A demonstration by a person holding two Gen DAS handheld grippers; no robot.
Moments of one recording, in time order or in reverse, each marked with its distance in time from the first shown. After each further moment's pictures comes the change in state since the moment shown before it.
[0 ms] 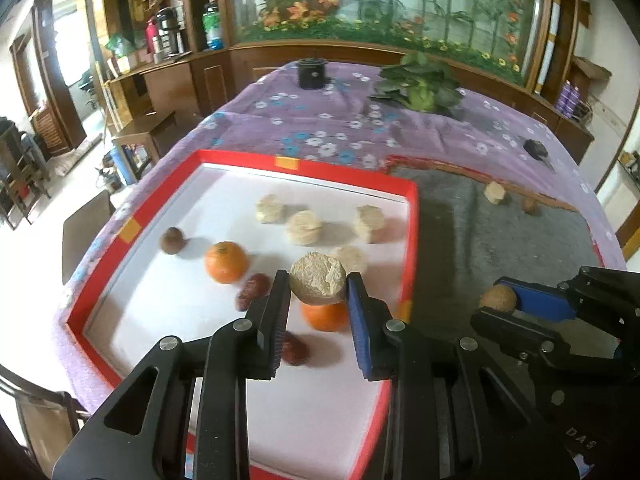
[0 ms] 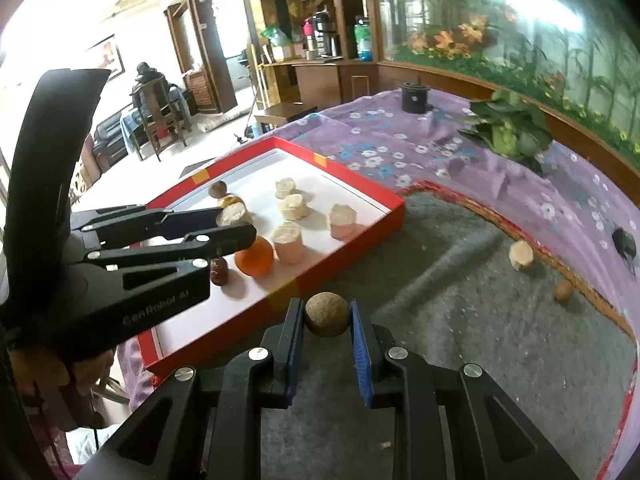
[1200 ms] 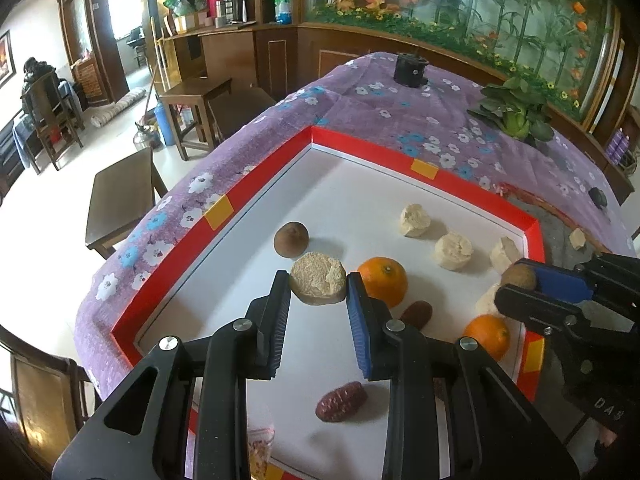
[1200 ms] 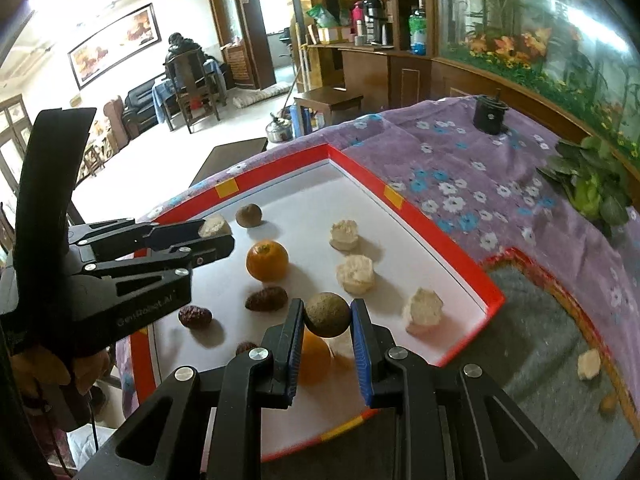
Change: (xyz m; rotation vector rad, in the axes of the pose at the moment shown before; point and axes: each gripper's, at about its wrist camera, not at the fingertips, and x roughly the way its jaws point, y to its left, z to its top) left arm 0.031 0.097 0.007 -0.169 0.048 0.094; right arm 0.077 0.038 0.075 -0.120 0.069 0.105
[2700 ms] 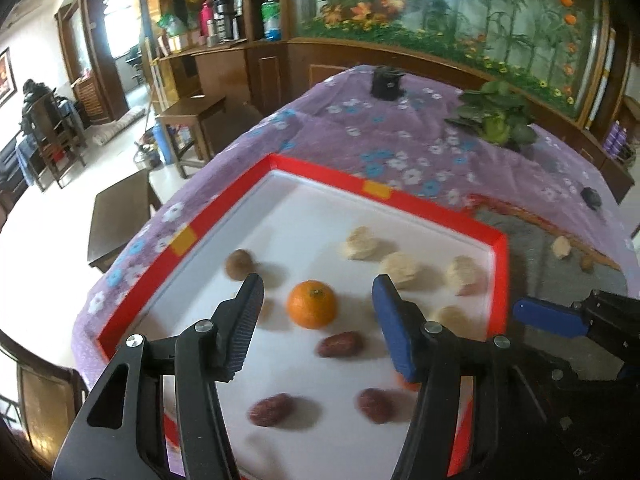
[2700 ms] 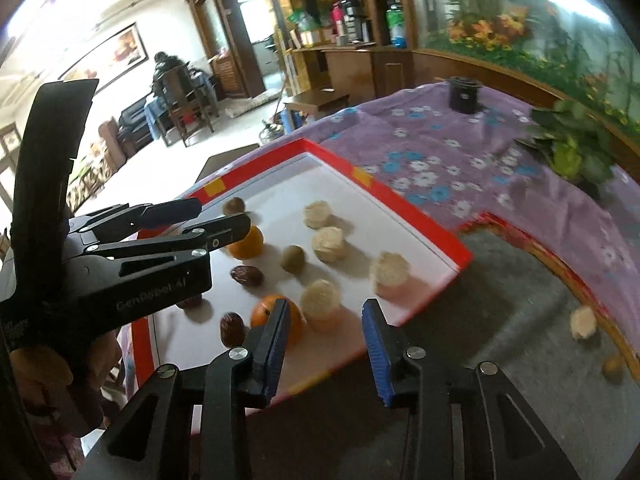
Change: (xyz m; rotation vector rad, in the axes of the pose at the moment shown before) left arm -0.017 -0.056 0.010 0.045 -0.053 0.014; right arm -0.035 -0.034 -0.039 0.117 -0.038 -0.004
